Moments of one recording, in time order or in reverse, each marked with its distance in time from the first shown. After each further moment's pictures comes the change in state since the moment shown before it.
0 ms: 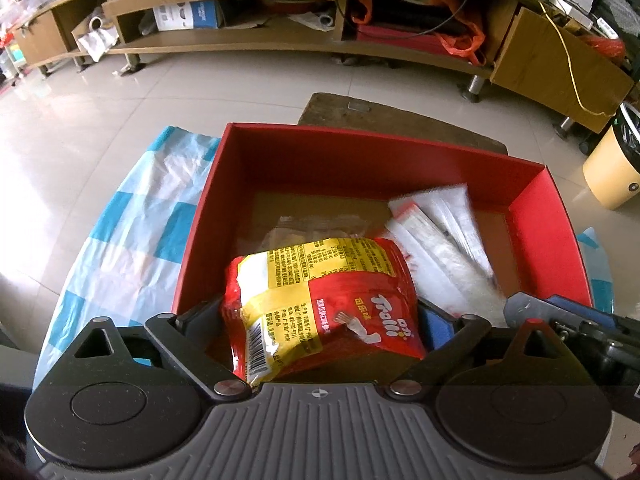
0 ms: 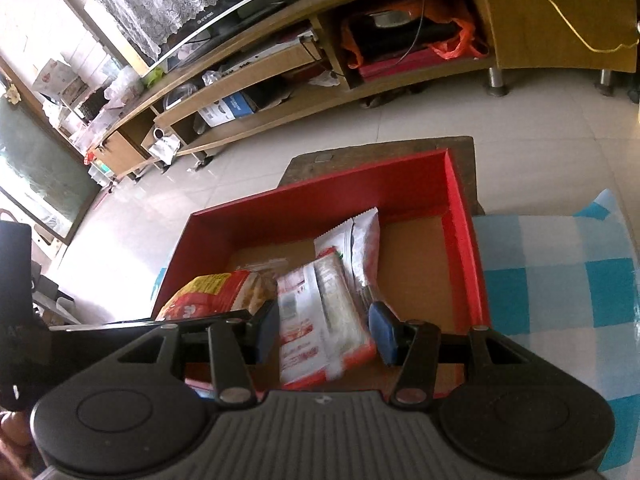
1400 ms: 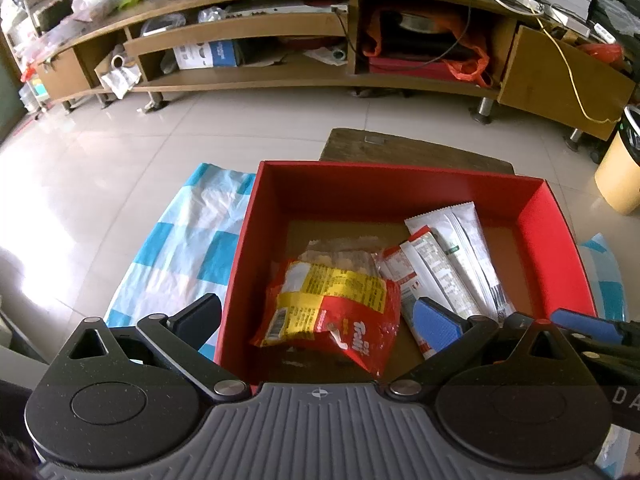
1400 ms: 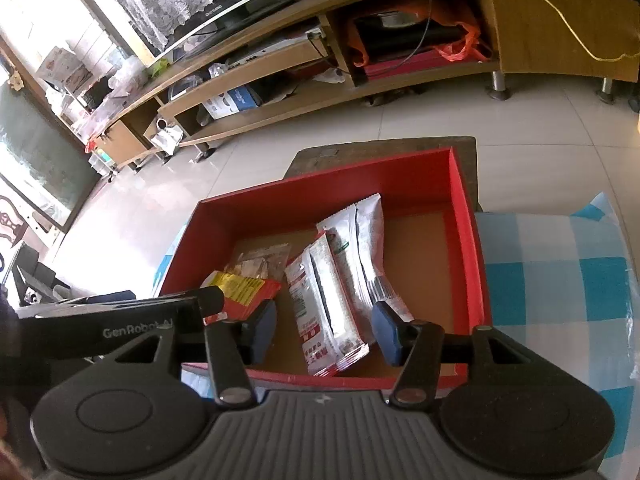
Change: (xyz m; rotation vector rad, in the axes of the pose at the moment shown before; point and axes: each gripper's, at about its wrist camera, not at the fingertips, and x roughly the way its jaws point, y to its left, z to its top) left arm -0.035 0.001 -0.009 0.042 -0.100 0.073; right arm -0.007 0.011 -0.005 -0.041 0.016 -0.001
